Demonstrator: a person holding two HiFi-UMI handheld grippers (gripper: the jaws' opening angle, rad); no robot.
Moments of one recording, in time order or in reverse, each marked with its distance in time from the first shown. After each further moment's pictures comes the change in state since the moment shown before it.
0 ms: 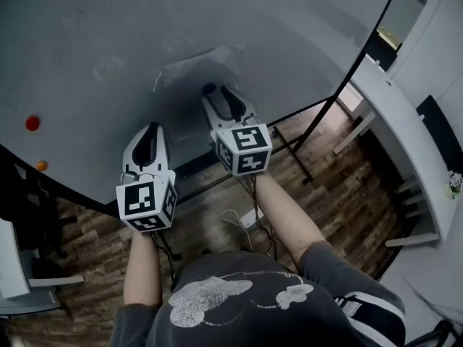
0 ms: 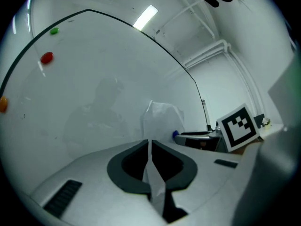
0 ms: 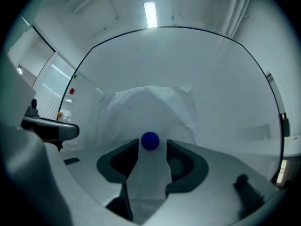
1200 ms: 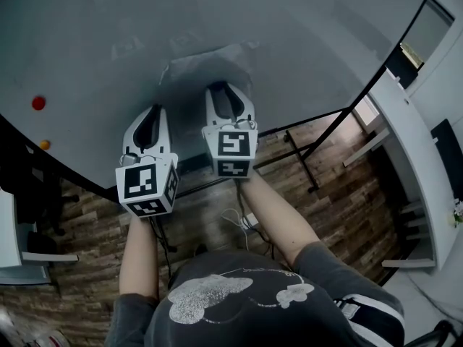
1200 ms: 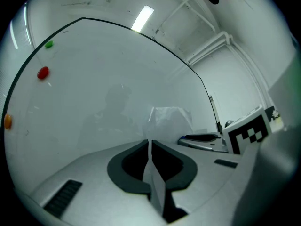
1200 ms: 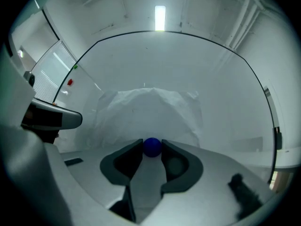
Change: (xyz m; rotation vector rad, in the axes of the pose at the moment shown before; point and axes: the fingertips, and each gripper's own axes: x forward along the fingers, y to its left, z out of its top) left arm 0.014 0.003 0.018 0.047 -0.013 0.116; right arm 0.009 0.006 0.010 -0.100 -0.043 -0.089
